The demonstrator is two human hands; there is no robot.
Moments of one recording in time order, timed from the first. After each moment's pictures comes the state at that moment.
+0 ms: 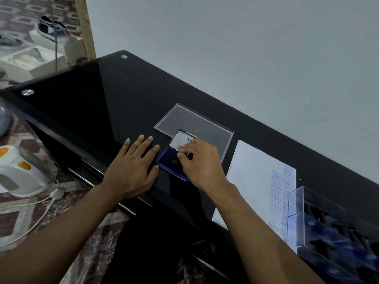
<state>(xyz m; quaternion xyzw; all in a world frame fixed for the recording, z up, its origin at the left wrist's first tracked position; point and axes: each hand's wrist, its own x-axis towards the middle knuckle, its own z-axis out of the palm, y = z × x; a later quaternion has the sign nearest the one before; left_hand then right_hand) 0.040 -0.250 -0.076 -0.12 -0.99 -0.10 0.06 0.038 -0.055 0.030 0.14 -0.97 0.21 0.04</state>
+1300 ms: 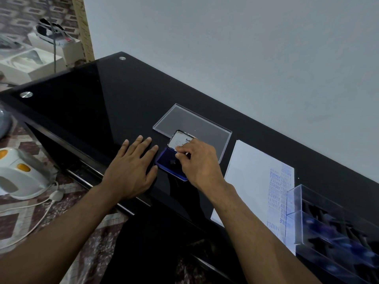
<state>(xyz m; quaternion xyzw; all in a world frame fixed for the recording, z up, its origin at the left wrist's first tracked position) 0.040 -0.250 -0.075 -0.12 -0.99 -0.09 0.05 0.033 -0.052 0.025 0.13 -0.97 0.21 0.03</state>
